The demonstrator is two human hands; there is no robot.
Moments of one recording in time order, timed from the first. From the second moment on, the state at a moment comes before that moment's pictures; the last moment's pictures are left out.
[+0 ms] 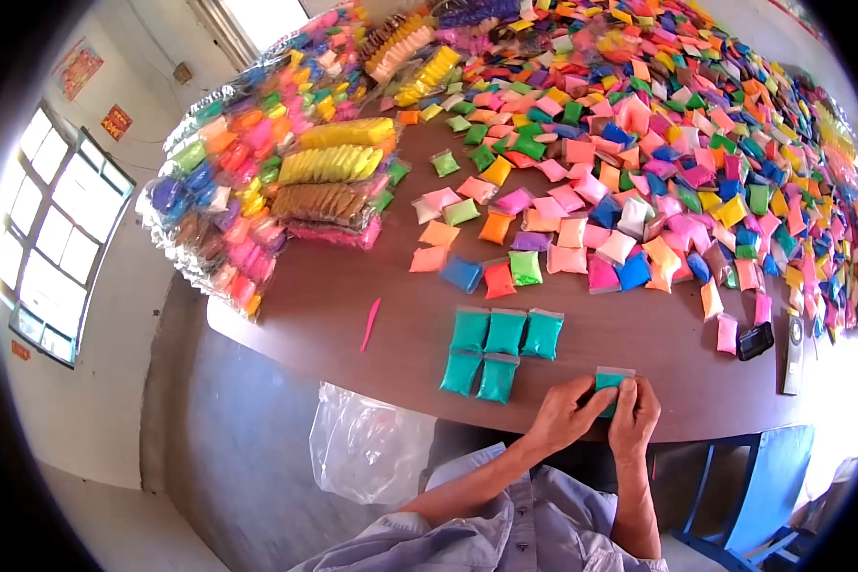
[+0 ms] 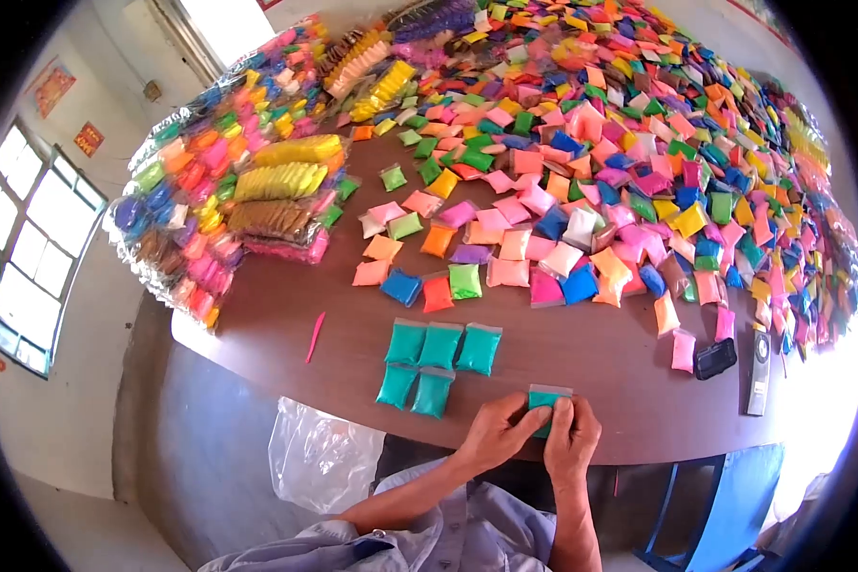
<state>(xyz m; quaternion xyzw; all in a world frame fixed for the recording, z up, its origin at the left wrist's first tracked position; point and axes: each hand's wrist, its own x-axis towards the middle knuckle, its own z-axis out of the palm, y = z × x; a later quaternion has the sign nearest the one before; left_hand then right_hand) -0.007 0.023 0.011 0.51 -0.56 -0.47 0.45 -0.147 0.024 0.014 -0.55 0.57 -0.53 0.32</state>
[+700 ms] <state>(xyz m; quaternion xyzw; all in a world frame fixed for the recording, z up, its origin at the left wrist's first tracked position) -0.008 0.018 0.006 0.47 -0.59 -0.47 0.46 -0.149 0.023 -0.002 -0.52 0.60 -0.56 0.24</state>
